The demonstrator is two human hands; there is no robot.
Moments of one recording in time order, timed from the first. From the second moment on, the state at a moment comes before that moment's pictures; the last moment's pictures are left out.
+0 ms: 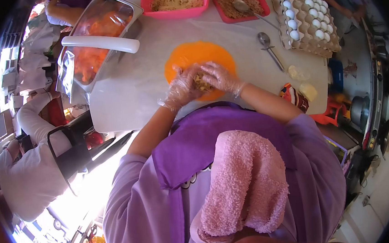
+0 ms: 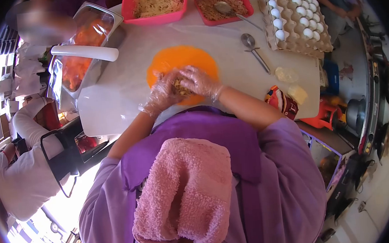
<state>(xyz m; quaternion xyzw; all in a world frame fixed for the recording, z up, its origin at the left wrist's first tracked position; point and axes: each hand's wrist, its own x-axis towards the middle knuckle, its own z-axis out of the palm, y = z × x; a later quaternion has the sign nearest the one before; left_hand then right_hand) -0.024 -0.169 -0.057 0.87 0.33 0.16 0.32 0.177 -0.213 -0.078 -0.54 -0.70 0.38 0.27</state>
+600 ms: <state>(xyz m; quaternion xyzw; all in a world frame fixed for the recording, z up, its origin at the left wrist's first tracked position) -0.042 -0.177 -0.068 0.83 0.33 0.24 0.38 0.226 -0.184 -0.113 -0.60 -0.72 0.20 0.28</state>
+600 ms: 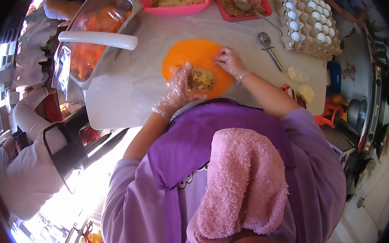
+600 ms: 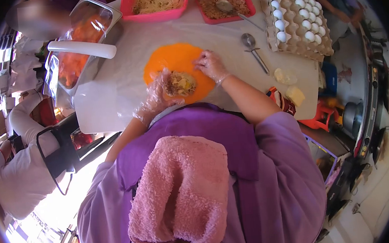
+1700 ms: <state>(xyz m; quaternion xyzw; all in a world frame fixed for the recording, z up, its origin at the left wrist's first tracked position) -0.052 -0.161 -0.093 0.90 0.35 0.08 0.26 0.209 -0.210 -0.070 -0.50 -0.81 0.28 0.12</state>
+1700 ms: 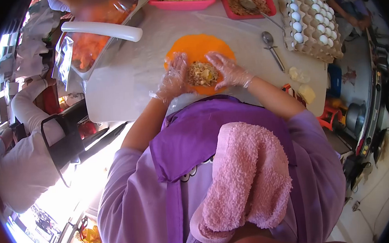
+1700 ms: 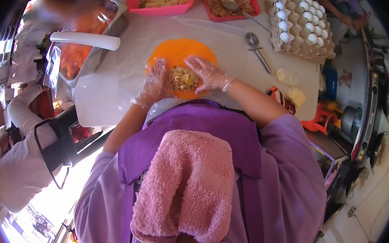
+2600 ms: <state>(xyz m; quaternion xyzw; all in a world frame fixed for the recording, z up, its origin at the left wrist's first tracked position) -0.020 -0.109 -0.093 0.92 0.21 0.16 0.29 0.196 -0.165 -0.107 -0.43 -0.87 0.22 0.09</state>
